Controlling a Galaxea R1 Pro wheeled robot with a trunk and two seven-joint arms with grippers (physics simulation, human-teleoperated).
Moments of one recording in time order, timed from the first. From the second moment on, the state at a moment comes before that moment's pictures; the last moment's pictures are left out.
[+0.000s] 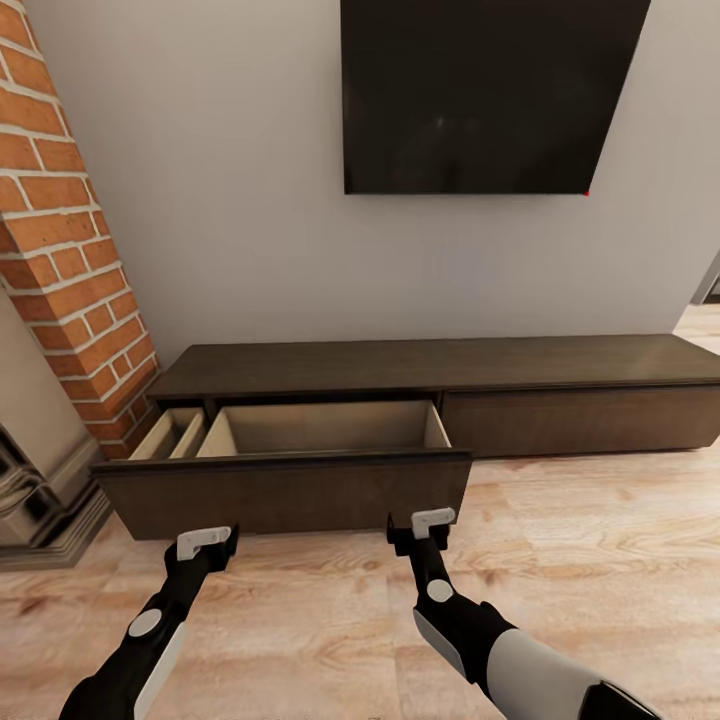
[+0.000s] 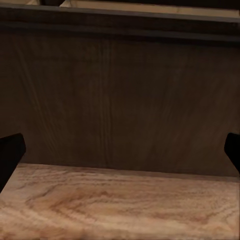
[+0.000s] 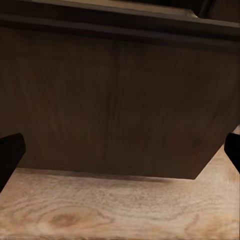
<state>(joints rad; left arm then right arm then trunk) -0.37 0.12 -0.01 -0.85 0.18 -0.17 0.00 -0.71 0.10 0.88 -0.35 -0.53 -0.37 -0.42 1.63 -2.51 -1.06</state>
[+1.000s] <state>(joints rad) -0.36 0.12 -0.01 -0.85 0.18 -0.26 0.00 -0.71 0.10 0.88 -0.35 -0.54 -0.38 -0.42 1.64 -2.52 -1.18</state>
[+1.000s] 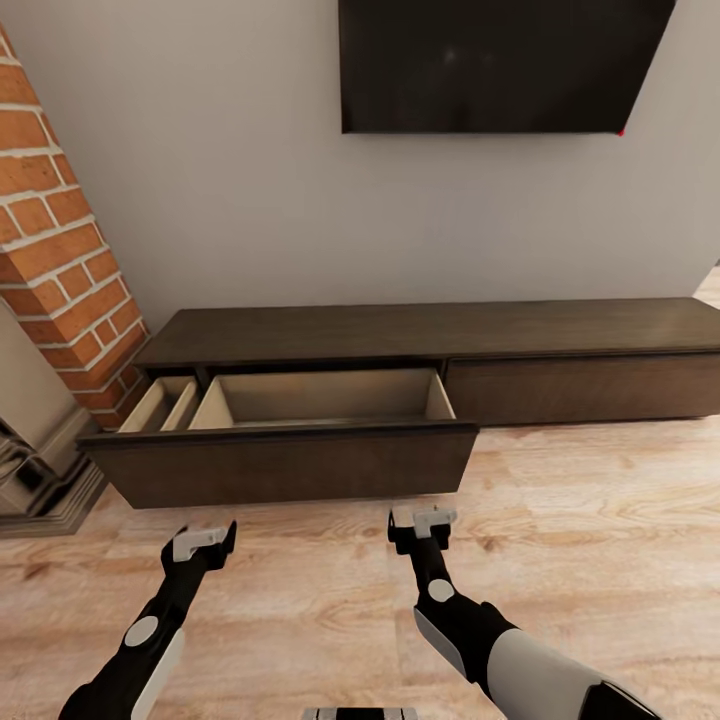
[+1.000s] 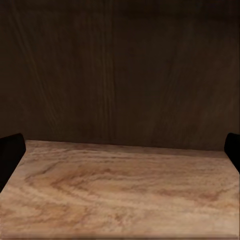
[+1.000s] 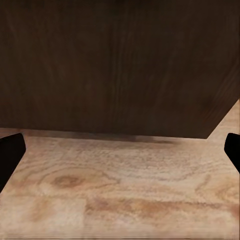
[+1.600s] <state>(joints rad) -0.34 0.12 -0.01 -0.86 0.18 -0.26 -0.02 -0.71 0.10 0.87 -0.35 -0.54 -0.39 -0.42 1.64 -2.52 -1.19</state>
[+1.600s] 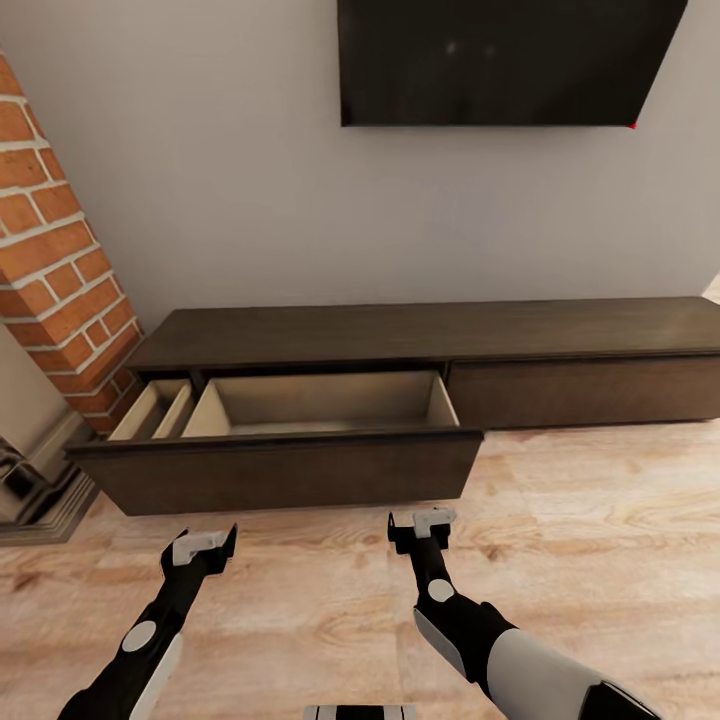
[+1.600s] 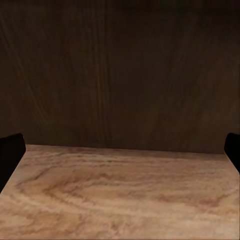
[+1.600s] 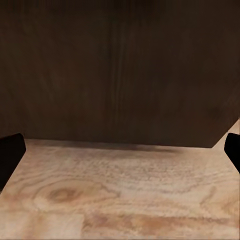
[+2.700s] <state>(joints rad) -0.34 0.12 0.00 -0.87 0.18 -0.26 -0.02 -0.71 0.10 0.87 -0.35 -0.55 -0.38 -0.32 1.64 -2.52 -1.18</state>
